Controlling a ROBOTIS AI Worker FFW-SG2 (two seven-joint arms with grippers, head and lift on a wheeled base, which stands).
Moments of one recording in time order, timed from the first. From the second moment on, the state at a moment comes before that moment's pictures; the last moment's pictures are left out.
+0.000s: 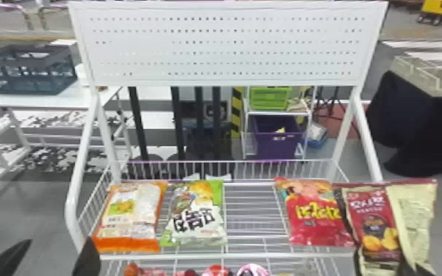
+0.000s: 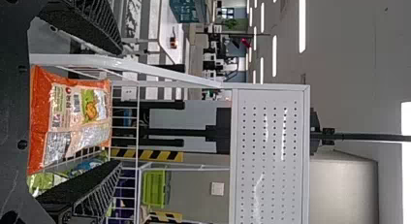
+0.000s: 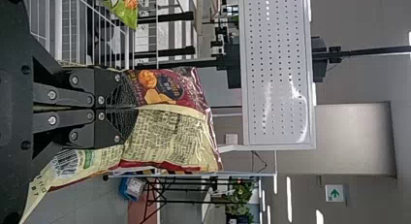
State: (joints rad) left arm 0.82 0.28 0.06 -2.40 0.23 -0.01 0.22; right arm 1.00 -0.23 -0.09 -2.43 -0.23 -0.12 -0.02
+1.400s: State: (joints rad) left arm 0.16 0.30 -0.49 -1.81 0.23 0.08 0.41; right arm 0.98 -0.23 -0.06 -2.42 -0.22 -0.12 -0.02
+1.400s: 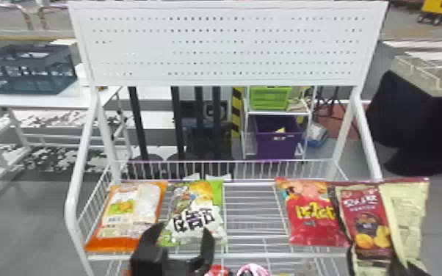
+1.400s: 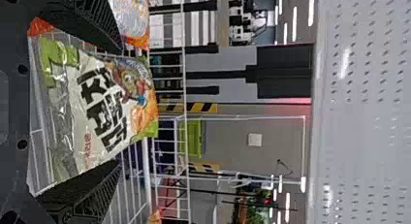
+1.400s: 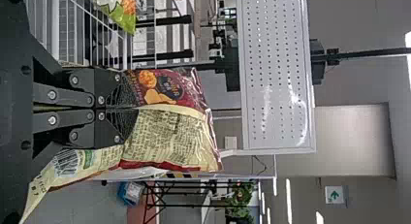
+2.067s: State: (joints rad) left arm -0.13 0.25 -0.51 -1.47 0.39 0.16 0.38; right arm 0.97 -0.23 -0.04 -2.40 -0.20 -0.12 -0.02
